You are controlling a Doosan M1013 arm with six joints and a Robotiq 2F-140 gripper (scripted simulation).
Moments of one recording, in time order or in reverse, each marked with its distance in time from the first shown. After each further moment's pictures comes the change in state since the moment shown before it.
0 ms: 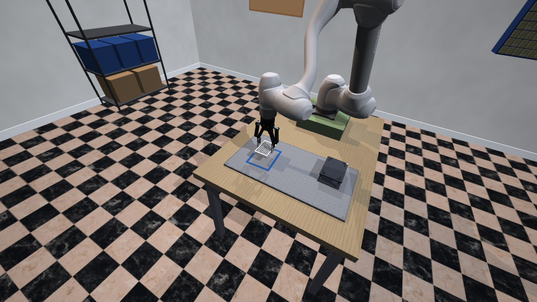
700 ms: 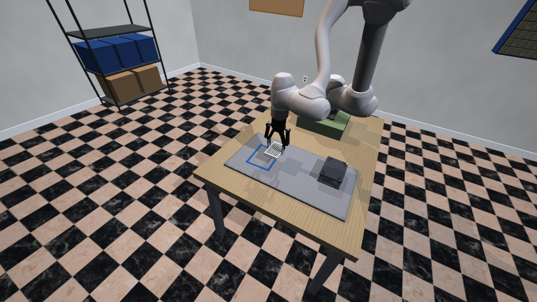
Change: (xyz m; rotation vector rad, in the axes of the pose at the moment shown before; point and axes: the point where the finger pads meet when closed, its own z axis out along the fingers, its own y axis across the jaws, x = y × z) arm -0.007 -0.061 -0.010 0.004 0.002 0.022
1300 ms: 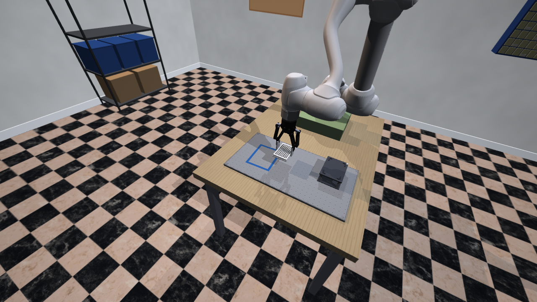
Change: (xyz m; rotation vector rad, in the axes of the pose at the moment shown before) arm -0.008 -0.052 -0.008 0.000 0.001 0.000
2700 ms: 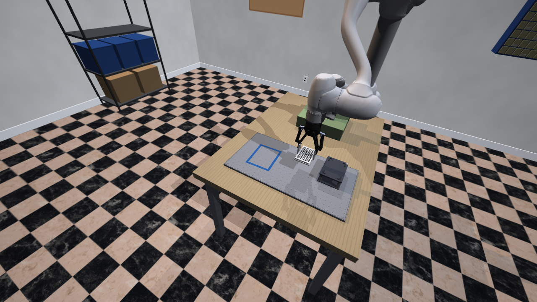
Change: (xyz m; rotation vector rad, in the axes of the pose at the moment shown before) arm -0.020 -0.120 -0.018 0.002 -0.001 0.000
